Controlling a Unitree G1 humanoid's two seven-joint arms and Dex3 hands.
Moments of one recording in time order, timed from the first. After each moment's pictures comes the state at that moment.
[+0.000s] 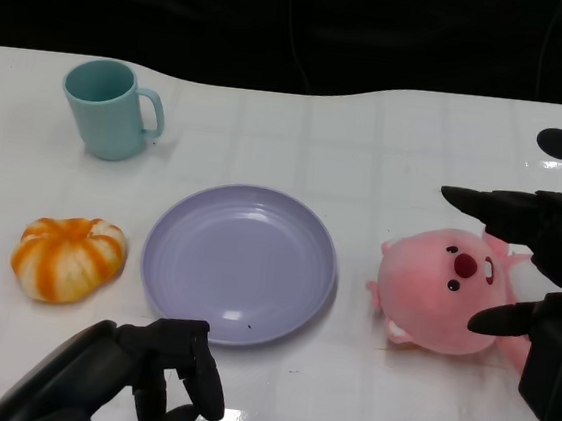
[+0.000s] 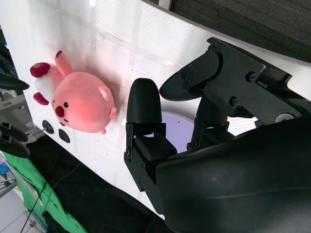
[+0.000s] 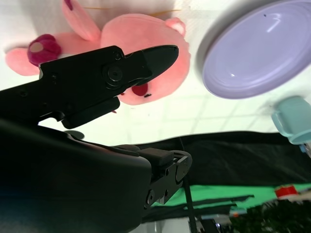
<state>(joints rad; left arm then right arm) 0.34 0.34 -0.13 -0.55 0.21 0.06 -0.33 -0.18 -0.52 0.10 -0.26 -0.49 0.00 0.47</state>
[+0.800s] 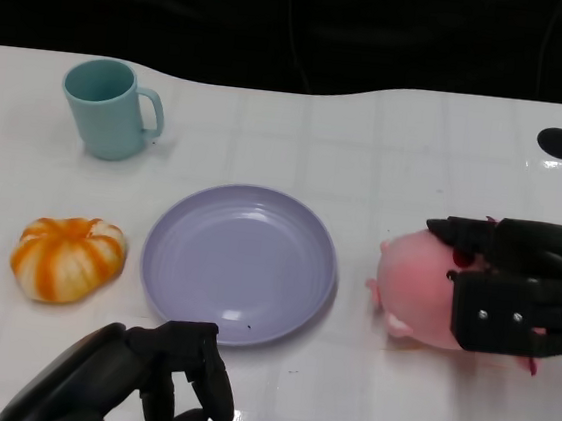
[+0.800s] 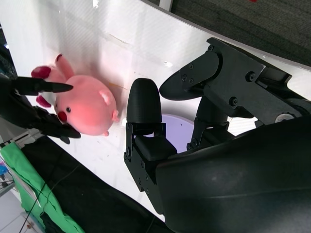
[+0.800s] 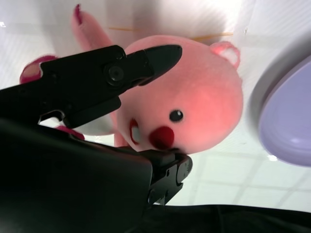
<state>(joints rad) 0.34 0.32 -0.15 -0.60 0.24 0.12 -0.33 -0.49 -0.44 0.37 0.29 -0.62 0.04 0.45</state>
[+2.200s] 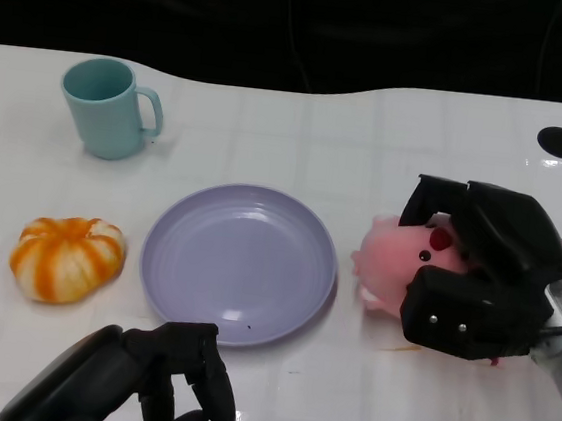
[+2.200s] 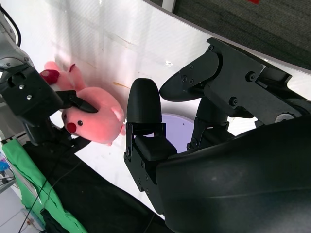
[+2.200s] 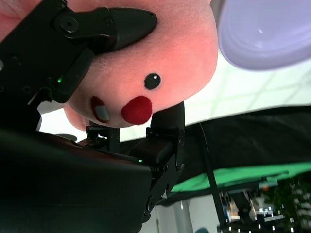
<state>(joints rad) 0.37 0.33 -0.15 -0.68 0.24 0.17 -0.33 -0.56 -0.28 0.37 0.64 -0.62 -0.24 -0.21</state>
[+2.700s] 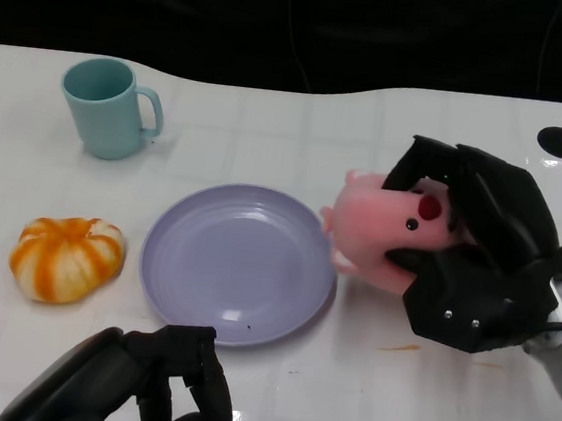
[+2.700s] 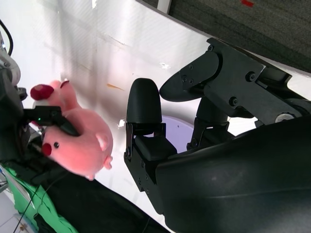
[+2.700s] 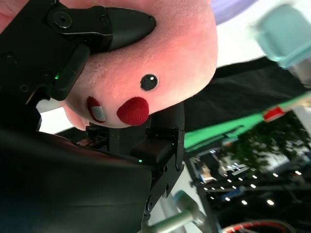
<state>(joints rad) 0.36 0.34 -0.16 -0.63 0.24 0.16 -0.33 -0.55 -0.24 0.32 0.54 -0.54 -0.37 -0.24</state>
